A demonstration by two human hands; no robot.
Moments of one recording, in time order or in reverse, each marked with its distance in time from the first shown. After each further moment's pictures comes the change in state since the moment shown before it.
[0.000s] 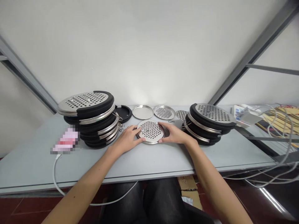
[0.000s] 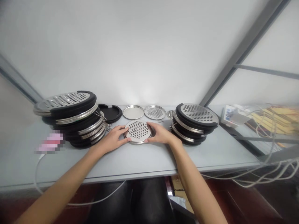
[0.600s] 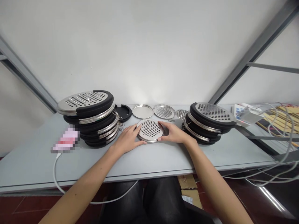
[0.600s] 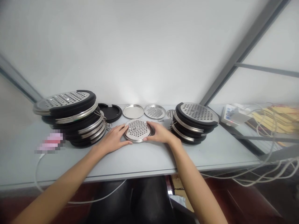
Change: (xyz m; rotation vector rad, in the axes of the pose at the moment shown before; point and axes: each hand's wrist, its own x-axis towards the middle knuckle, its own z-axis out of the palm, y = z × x) left_hand -0.002 0.004 0.005 0.169 0.014 0.039; right_hand 0.002 0.001 0.002 0.008 0.041 -0.074
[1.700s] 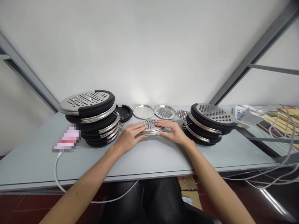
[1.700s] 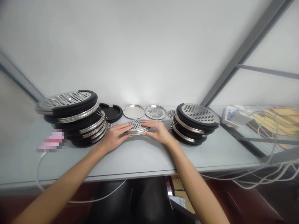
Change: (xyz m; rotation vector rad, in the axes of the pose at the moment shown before) left_hand 0.004 -0.005 0.001 -0.219 0.306 0.260; right_hand 0.004 -0.020 0.003 0.118 0.200 -0.254
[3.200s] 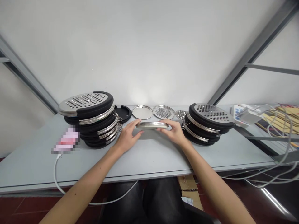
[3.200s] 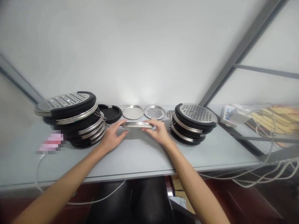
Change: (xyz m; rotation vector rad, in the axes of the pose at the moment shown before) left_hand 0.003 0.002 0.004 -0.064 0.178 -0.145; right_hand 0.002 -0.013 0.007 0.031 0.282 0.029
